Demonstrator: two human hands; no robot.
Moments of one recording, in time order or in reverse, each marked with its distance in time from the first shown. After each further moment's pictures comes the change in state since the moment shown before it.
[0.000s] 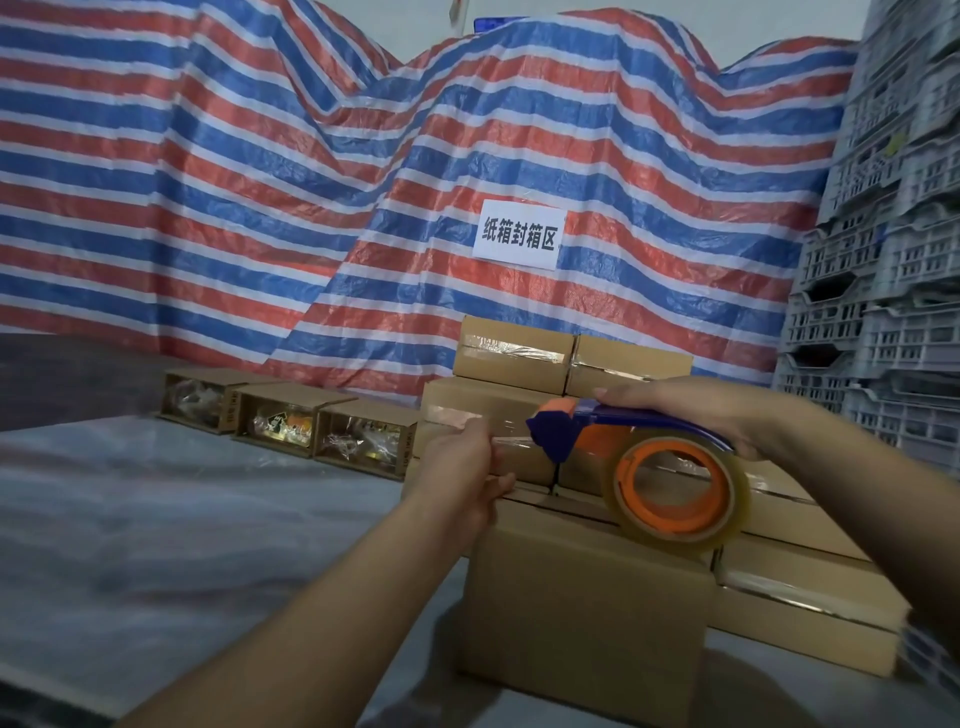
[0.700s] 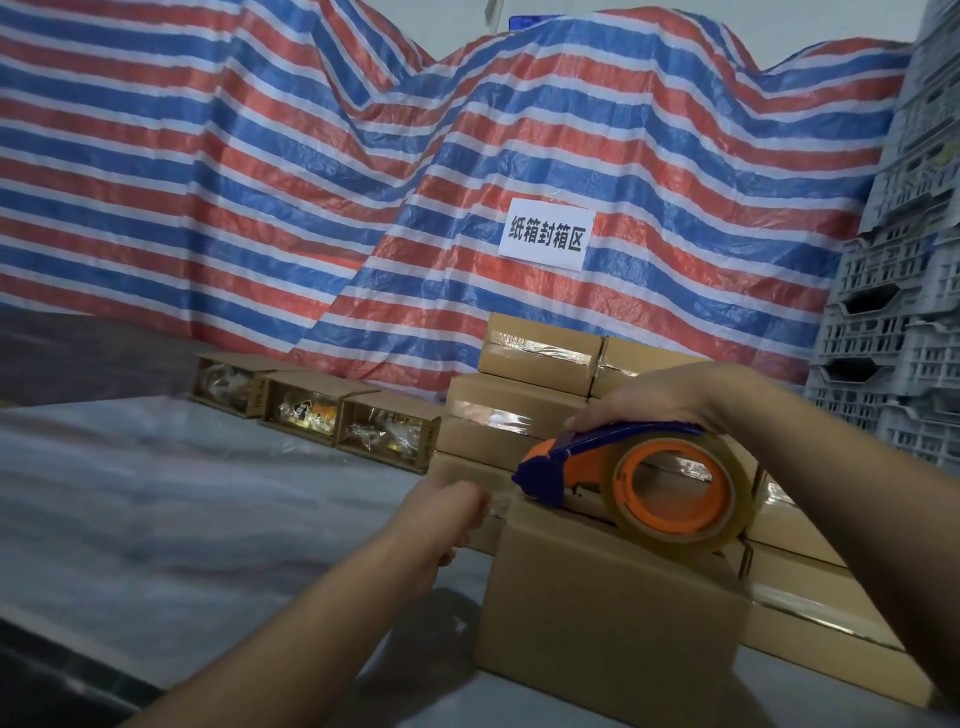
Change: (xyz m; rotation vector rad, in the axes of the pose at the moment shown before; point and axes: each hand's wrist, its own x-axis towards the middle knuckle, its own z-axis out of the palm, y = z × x) left_hand 0.000 -0.027 -0.059 0.529 -0.007 -0.003; right_hand 0.021 -0.053 0.047 -0.543 -0.139 0.144
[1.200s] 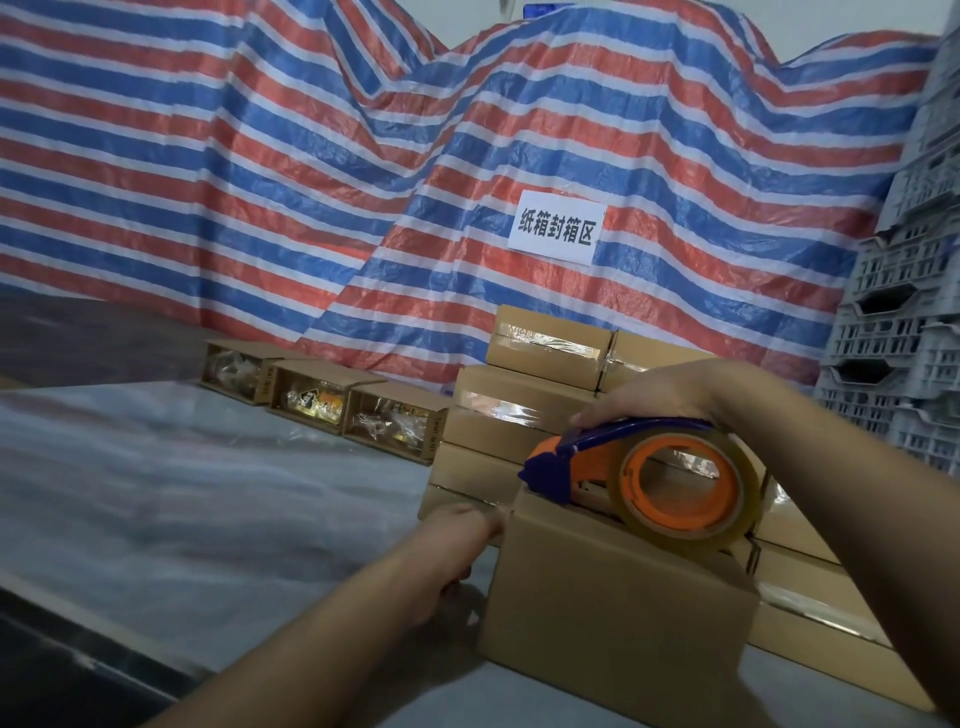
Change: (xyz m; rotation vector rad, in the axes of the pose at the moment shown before) left_hand -0.002 -0.020 0.010 0.080 -0.068 -0.122; right_hand 0.010 0.001 -0.001 -0.041 0.002 0.027
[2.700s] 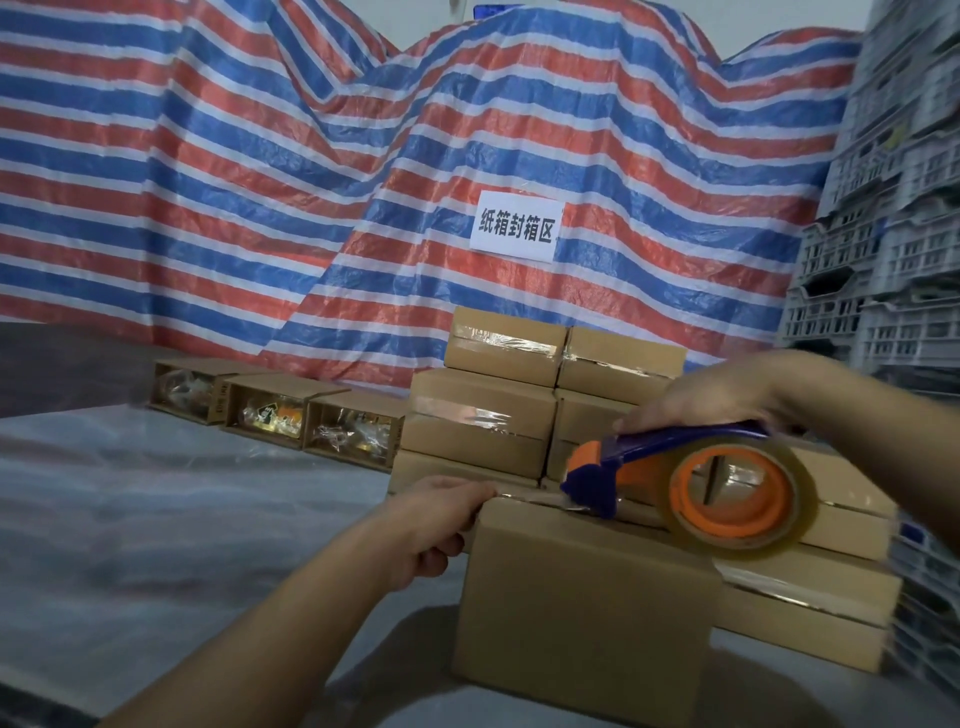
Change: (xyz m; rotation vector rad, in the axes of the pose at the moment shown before) left_hand -0.007 0.036 0.003 -0.018 -0.247 0.096; right_hand -0.032 0.075 -0.027 0.060 -0.014 0.138
